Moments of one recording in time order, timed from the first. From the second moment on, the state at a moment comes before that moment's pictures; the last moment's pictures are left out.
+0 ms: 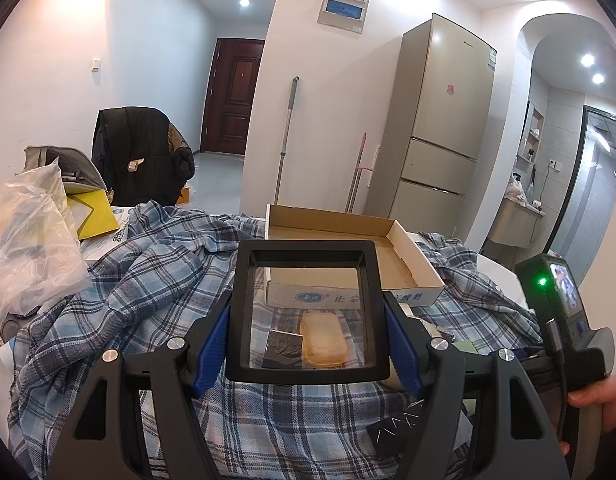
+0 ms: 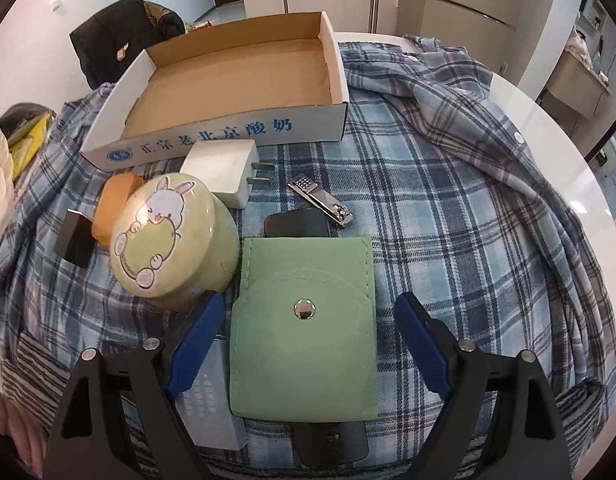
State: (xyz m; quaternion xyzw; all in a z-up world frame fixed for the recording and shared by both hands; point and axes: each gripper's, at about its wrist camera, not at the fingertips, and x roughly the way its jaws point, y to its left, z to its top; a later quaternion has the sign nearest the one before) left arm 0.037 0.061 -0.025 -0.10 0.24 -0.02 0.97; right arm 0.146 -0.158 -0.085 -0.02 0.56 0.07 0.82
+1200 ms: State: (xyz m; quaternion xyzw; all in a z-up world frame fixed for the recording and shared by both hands) left arm 0.029 0.037 0.084 -0.05 0.16 0.00 0.99; right arm 0.116 -0.161 0.063 -0.02 0.38 0.12 0.92
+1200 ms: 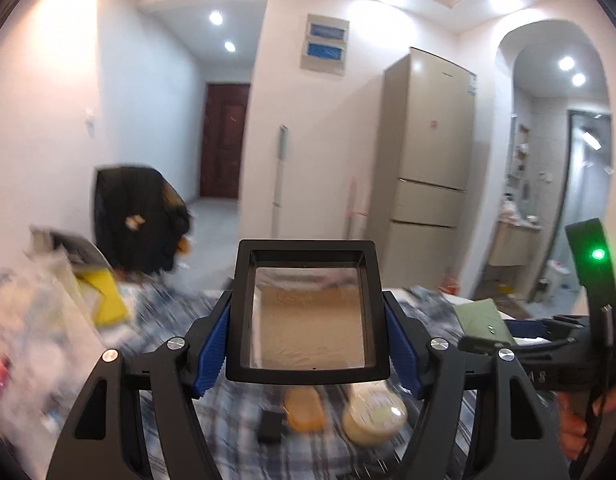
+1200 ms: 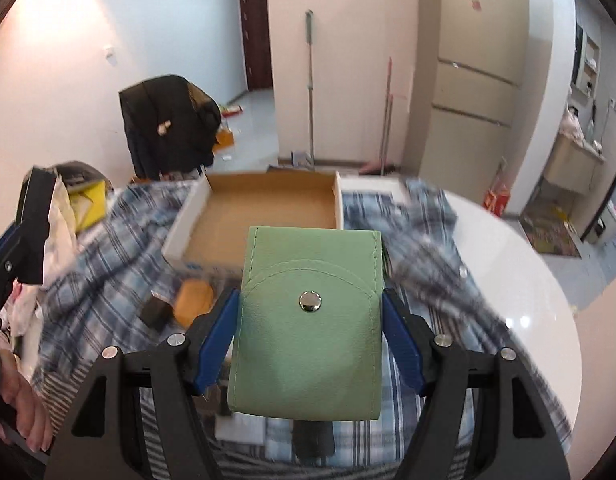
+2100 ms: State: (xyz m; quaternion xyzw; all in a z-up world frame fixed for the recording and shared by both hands) left arm 0.230 0.021 -0.005 -0.06 0.39 -0.05 0.92; right arm 0.249 -0.153 0.051 0.03 0.37 0.09 0.92
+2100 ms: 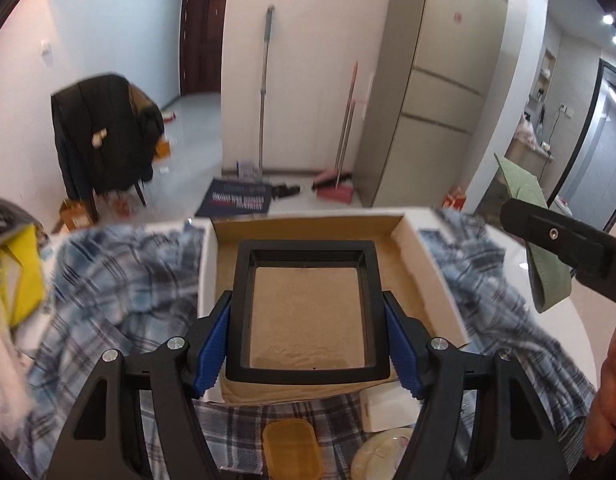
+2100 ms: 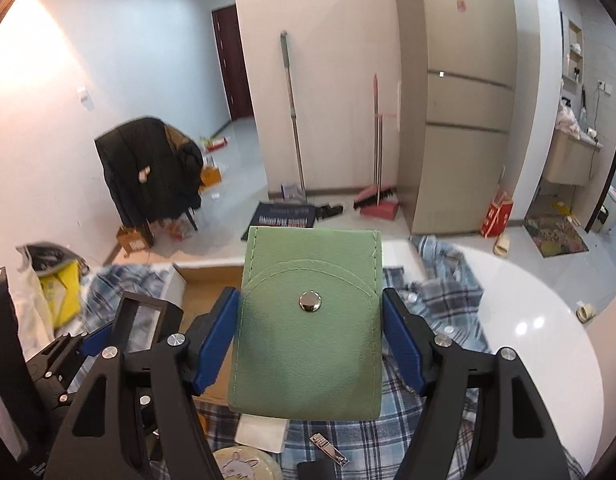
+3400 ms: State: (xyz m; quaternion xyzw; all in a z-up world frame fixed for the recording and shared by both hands) left arm 0.216 0.023 -0.023 -0.05 0.27 0.00 0.96; right arm 0.272 -0.165 -0.002 0.06 0.43 0.10 0.89
